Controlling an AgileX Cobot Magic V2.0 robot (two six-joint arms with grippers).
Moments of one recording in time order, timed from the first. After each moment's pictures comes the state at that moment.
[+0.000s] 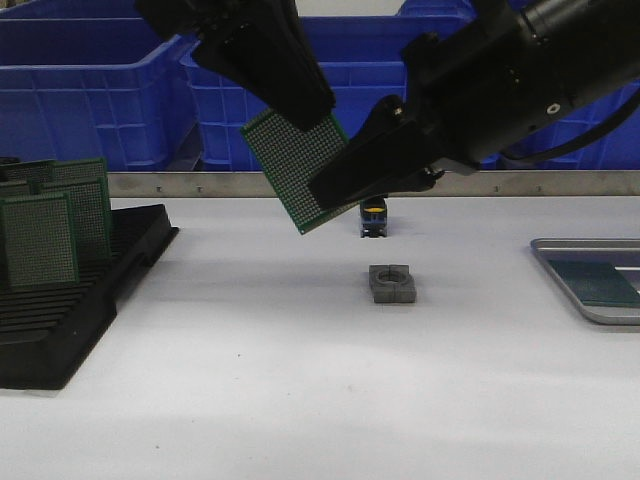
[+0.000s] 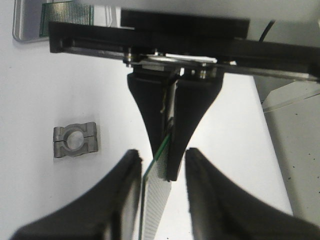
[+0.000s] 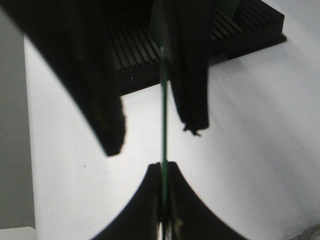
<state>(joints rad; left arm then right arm) -0.47 1.81 -1.60 -0.66 1.22 1.41 0.37 1.59 -0.87 1.42 0.65 -1.84</state>
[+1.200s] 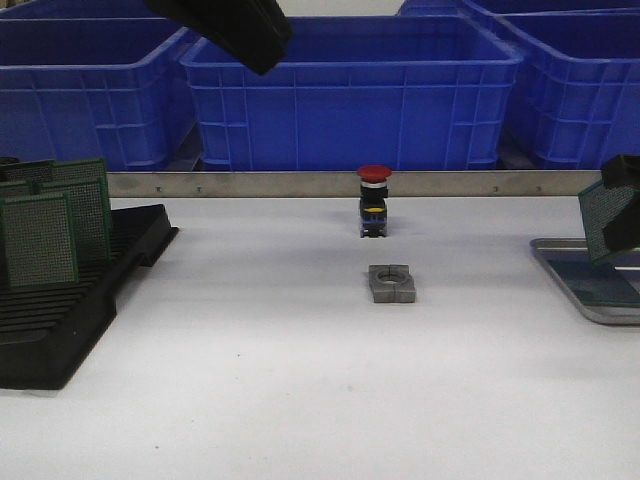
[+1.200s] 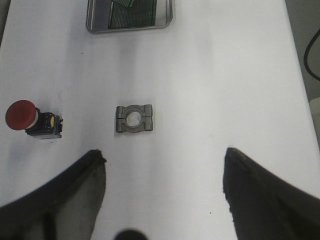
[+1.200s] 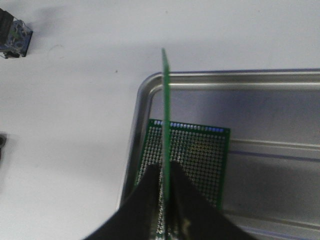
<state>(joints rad) -0.37 1.81 -1.71 -0.65 1.23 1.37 -0.21 1.75 -0.81 1.53 0.41 -1.56</state>
